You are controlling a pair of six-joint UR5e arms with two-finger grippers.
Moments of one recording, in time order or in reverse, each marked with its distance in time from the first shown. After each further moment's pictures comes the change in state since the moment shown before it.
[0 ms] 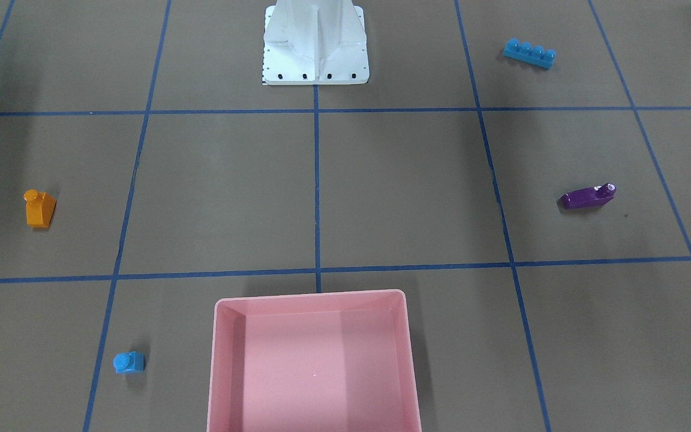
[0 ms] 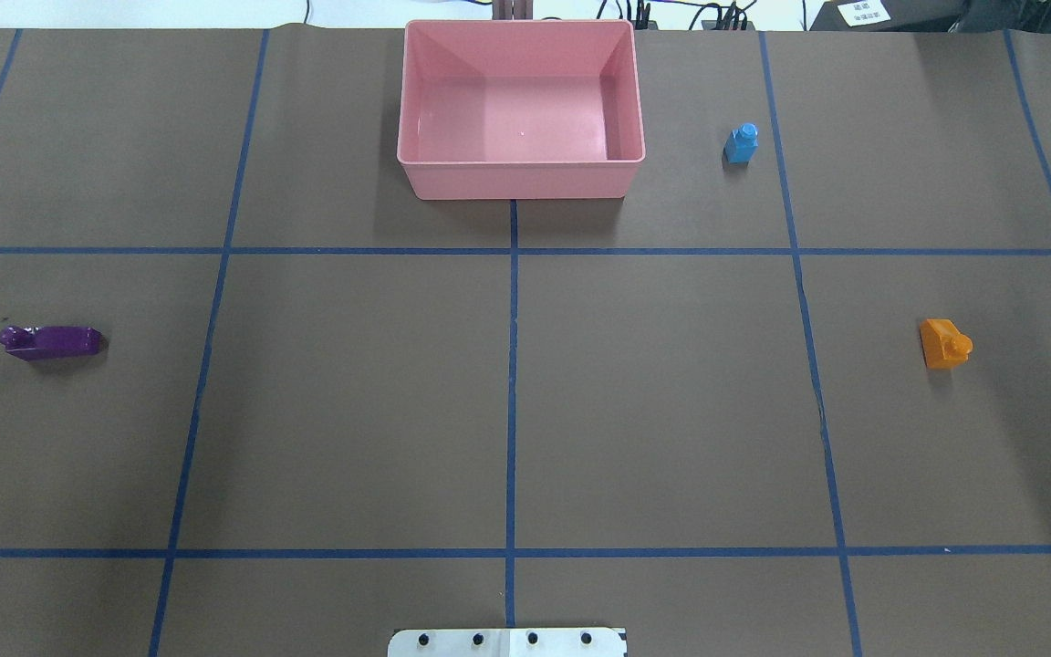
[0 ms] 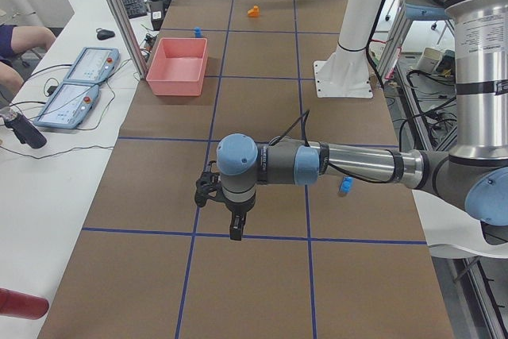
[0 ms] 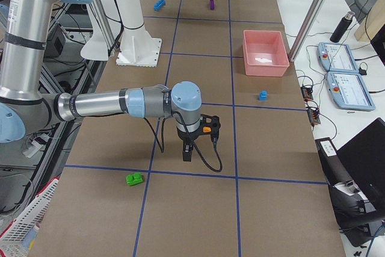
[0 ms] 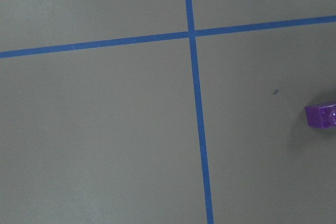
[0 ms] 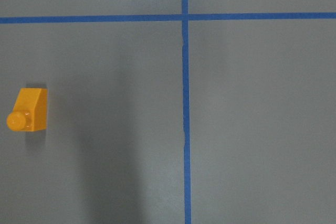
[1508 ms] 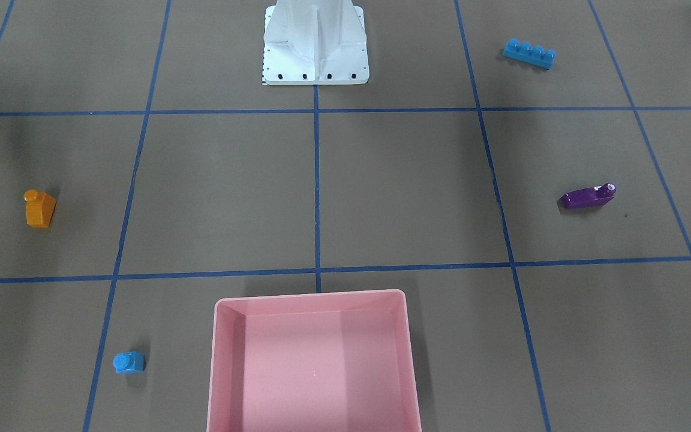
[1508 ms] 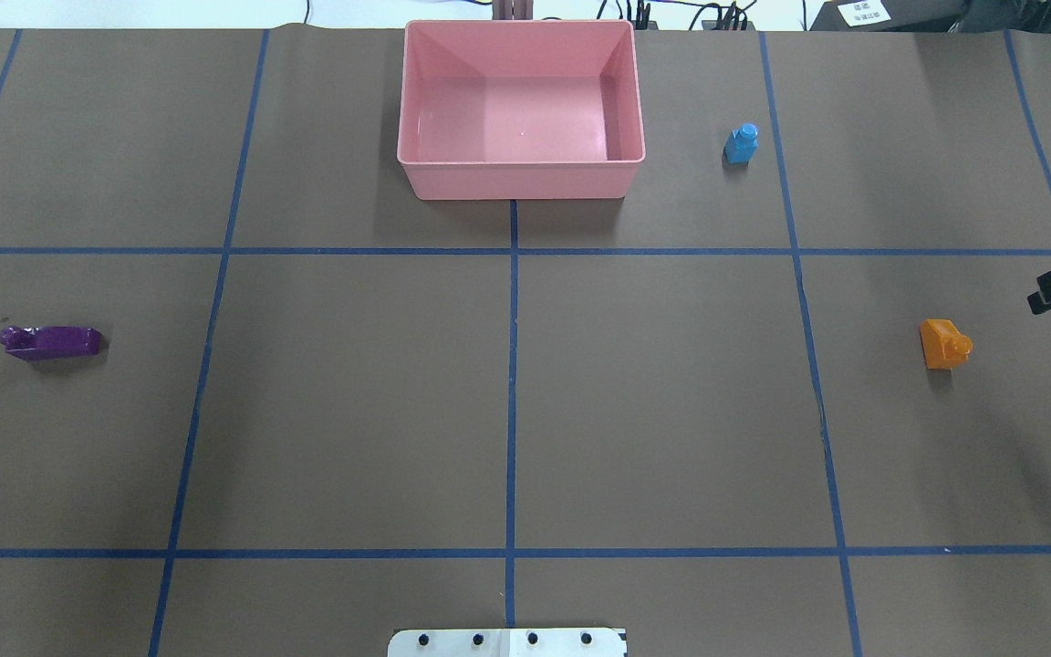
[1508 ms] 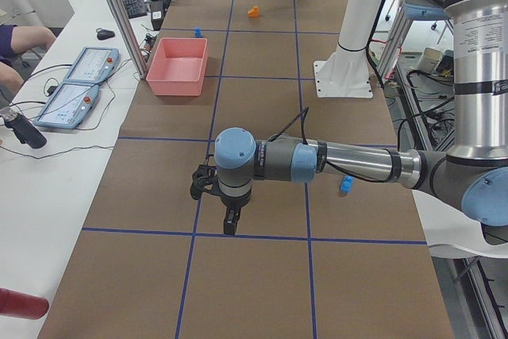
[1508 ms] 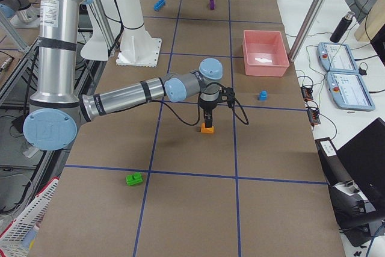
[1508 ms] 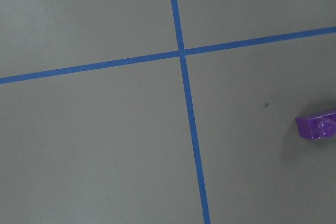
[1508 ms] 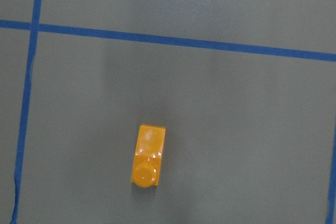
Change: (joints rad) left arm 0.003 -0.014 -0.002 -0.038 0.000 0.002; right arm -0.422 0.155 -0.060 0.269 -0.075 0.440
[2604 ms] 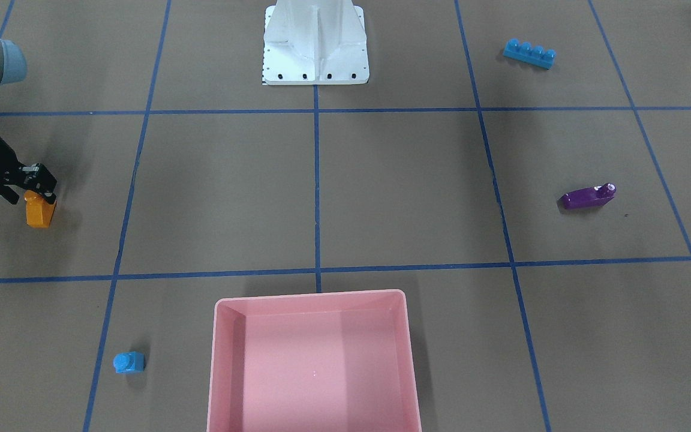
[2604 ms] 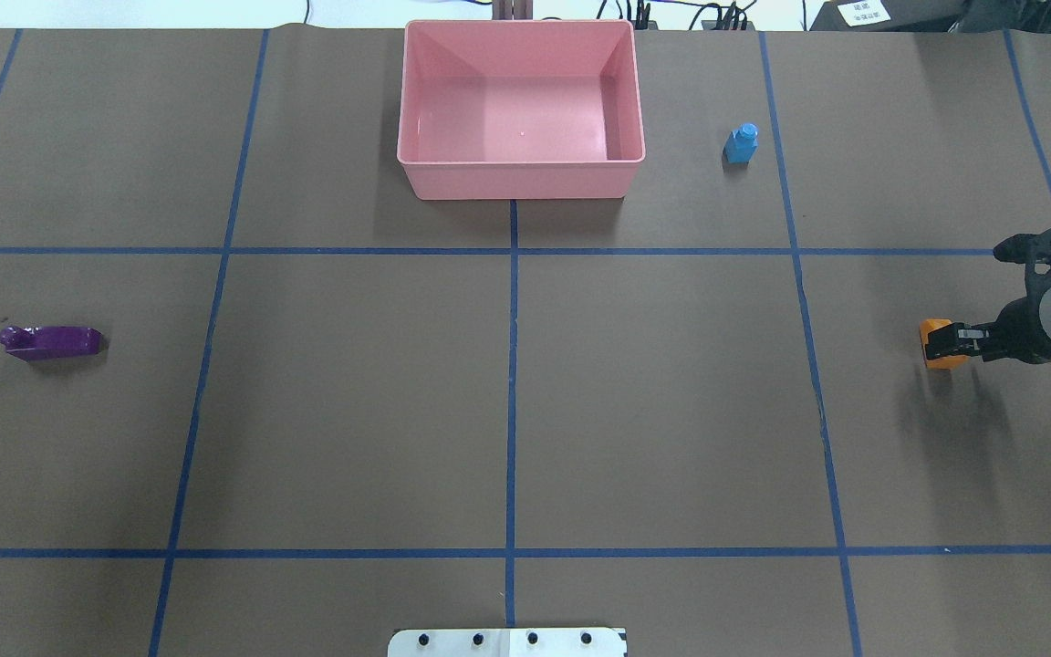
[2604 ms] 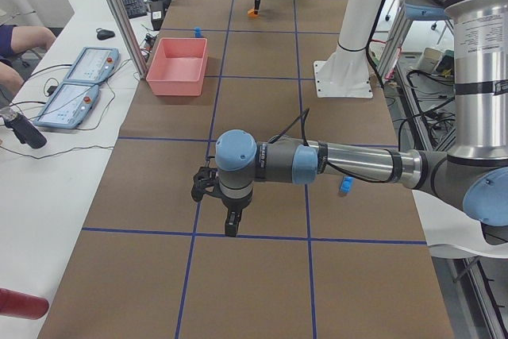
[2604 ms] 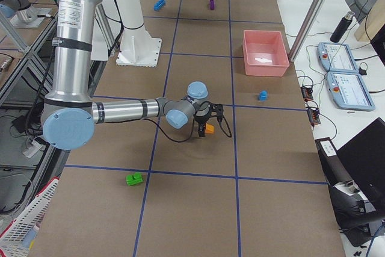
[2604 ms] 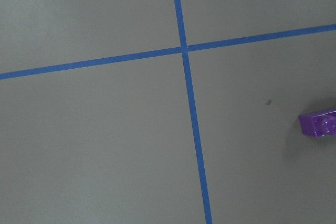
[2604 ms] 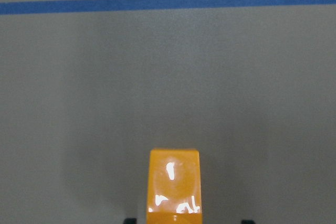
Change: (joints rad) left arm 0.000 0.006 0.001 0.000 0.000 0.000; right arm -0.262 -0.018 -0.238 0.511 -0.203 0.440
